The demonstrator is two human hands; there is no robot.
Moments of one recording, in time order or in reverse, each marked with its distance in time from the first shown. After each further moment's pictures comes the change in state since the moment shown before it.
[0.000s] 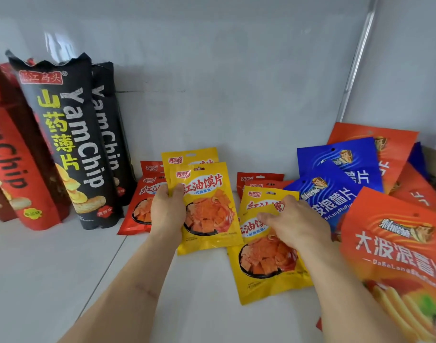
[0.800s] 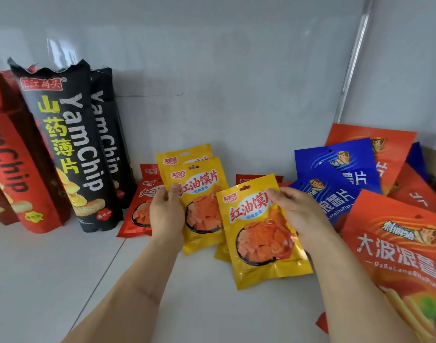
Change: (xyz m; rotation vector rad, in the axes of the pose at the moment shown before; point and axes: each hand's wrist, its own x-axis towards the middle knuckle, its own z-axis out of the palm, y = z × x) left_hand -0.007 -0.002 0.004 -0.110 0.079 -0.002; right_hand 0.024 0.014 0.003 1.024 -0.015 -0.149
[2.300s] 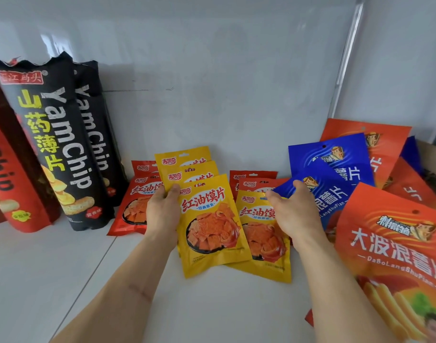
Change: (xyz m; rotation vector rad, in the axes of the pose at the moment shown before) left_hand 0.002 -0.009 0.007 -0.114 -0.158 -0.104; right_hand -0.003 -0.002 0.003 -0.392 0.292 0.112
